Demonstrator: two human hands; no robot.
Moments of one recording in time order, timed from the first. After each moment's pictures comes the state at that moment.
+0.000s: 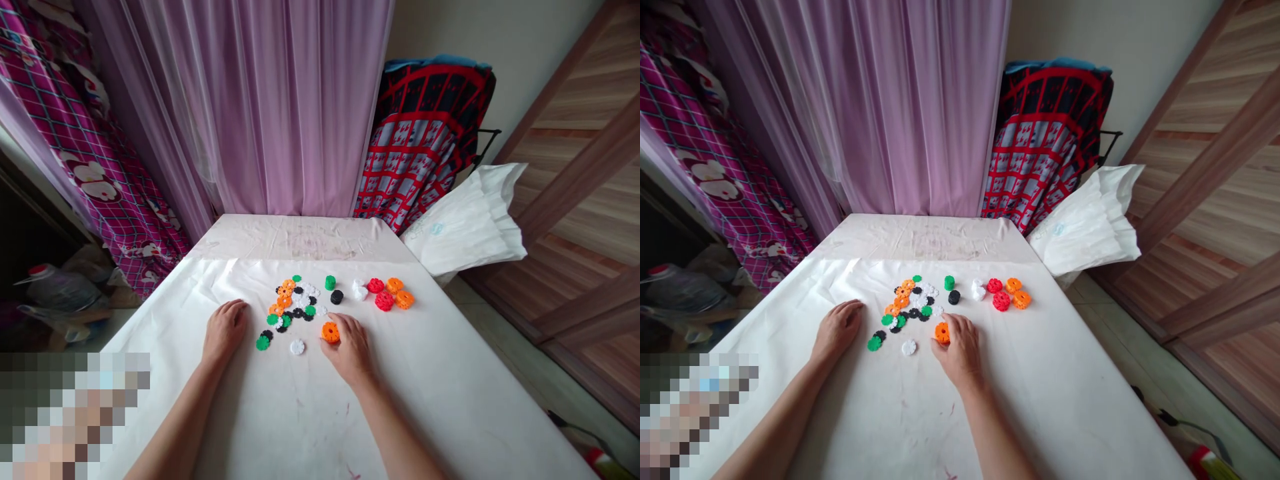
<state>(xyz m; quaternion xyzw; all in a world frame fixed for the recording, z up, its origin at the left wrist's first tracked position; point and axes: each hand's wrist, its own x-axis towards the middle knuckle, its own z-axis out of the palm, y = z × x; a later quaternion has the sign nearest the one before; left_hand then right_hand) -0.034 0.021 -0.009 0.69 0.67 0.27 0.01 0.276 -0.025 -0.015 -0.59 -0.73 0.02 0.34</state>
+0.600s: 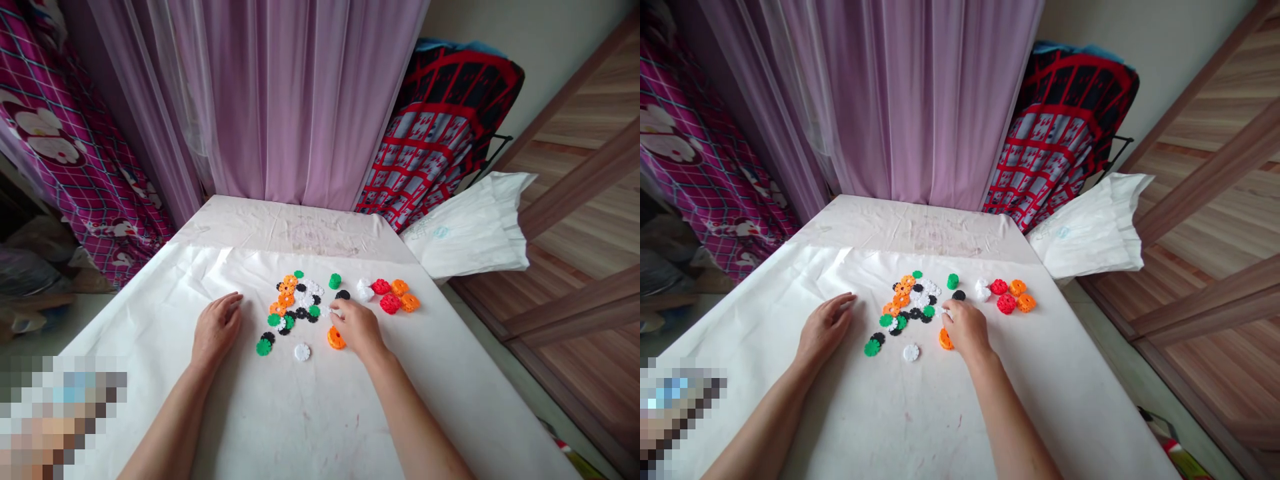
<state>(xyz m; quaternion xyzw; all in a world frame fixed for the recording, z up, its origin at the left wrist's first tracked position) -0.041 0.024 -0.012 0.65 0.68 0.32 0.08 0.276 0.022 0.035 -0.65 -0.74 0.06 0.16</state>
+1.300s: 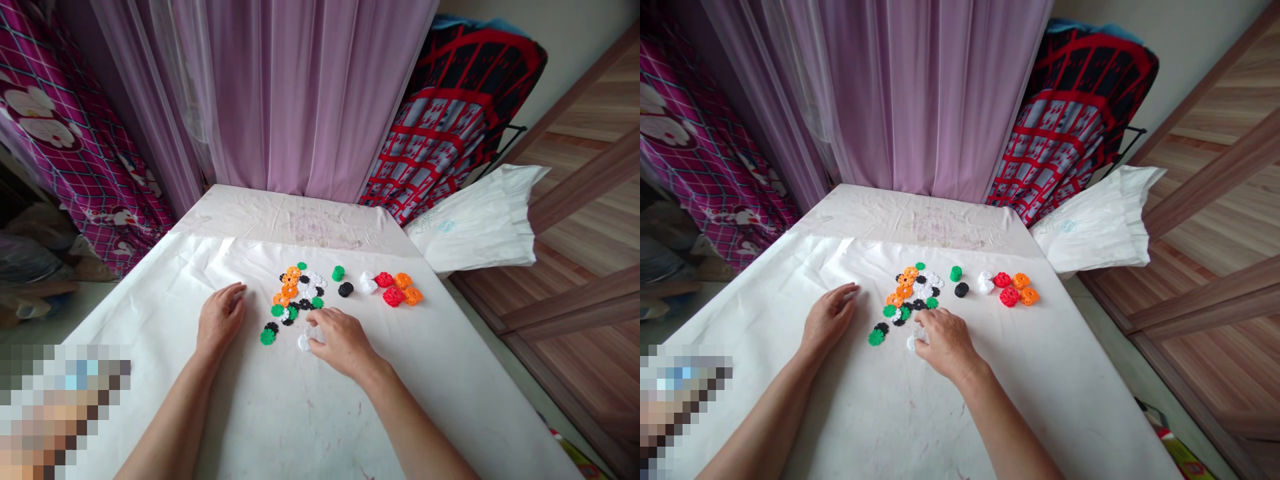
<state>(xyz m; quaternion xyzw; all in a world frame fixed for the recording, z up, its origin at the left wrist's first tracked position) -0.037 0.023 -0.009 0.64 0.69 0.33 0.10 0.234 -0.016 0.063 -0.55 -0.82 0.13 0.10</state>
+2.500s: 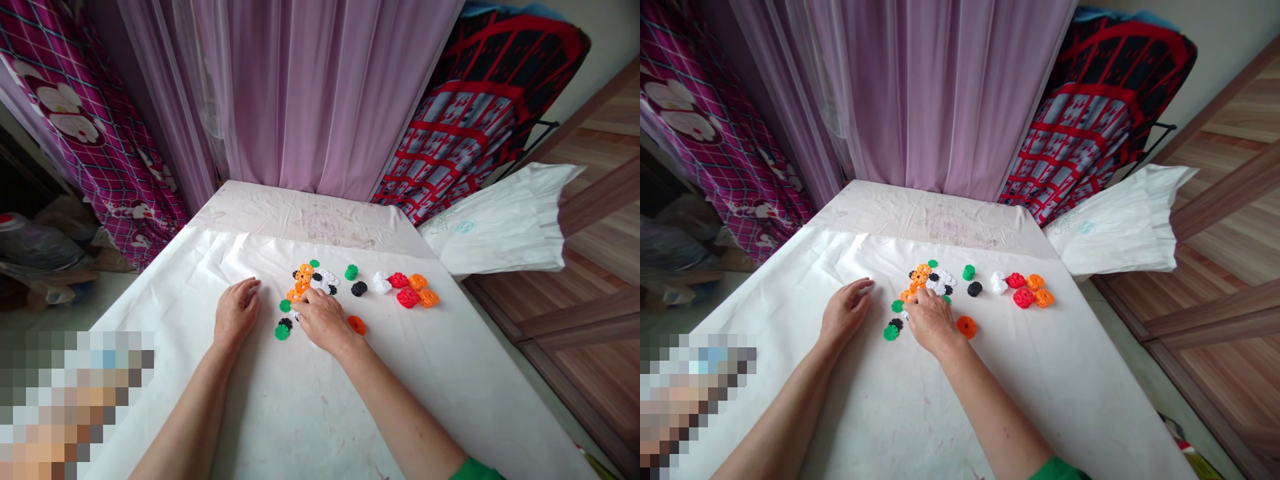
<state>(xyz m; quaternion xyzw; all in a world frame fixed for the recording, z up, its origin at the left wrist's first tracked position) -0.032 0.020 -0.004 0.63 0.69 0.35 0.10 0.185 0.017 0.052 -0.49 -0.87 0.09 0.02</state>
